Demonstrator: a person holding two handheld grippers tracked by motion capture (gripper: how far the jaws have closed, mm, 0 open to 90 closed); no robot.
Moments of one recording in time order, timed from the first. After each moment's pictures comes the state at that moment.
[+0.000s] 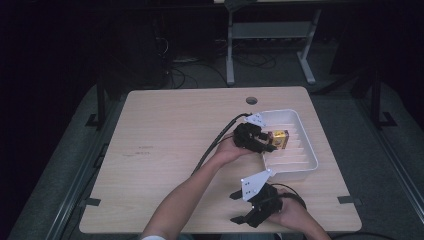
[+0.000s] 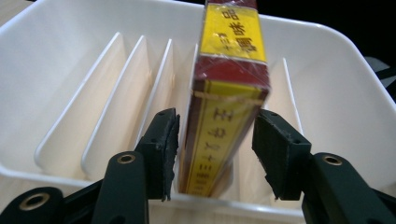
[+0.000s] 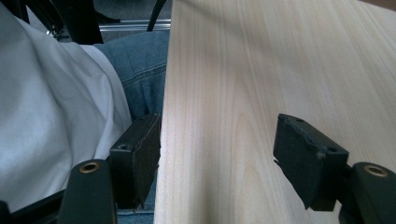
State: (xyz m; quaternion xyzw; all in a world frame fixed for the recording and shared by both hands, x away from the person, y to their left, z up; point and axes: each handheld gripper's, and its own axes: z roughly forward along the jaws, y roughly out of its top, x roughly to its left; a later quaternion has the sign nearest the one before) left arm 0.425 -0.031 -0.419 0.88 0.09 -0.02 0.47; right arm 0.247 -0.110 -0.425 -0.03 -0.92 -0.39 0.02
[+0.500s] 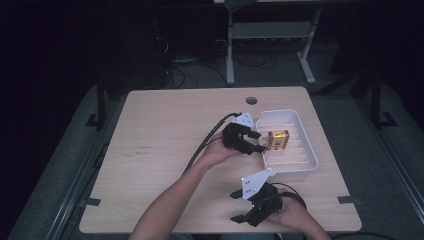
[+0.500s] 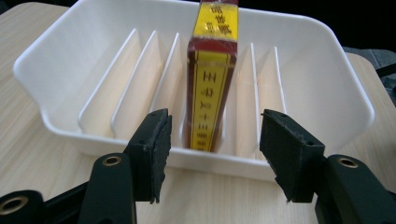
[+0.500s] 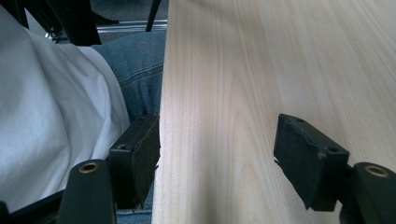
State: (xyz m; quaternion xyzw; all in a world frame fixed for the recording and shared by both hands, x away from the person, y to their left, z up) left arm 0.411 0.004 -0.403 0.88 0.09 0.01 0.46; right arm 0.249 -0.111 -0.425 -0.04 -0.92 -0.39 0.03
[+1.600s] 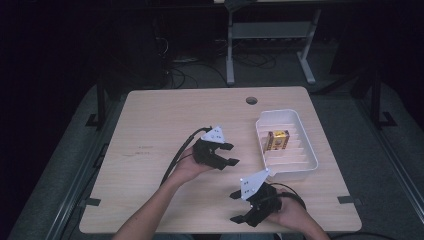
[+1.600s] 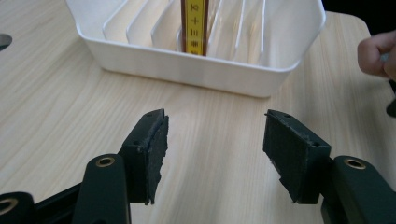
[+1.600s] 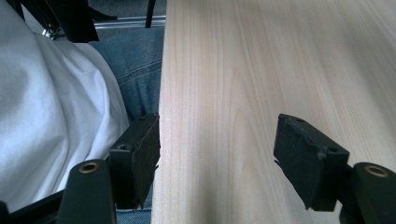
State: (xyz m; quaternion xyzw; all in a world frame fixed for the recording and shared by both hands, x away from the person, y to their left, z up) left arm 0.368 0.083 -0.411 0.89 0.12 0.04 0.45; right arm 0.249 -0.108 -0.427 -0.04 -0.92 -0.38 0.03
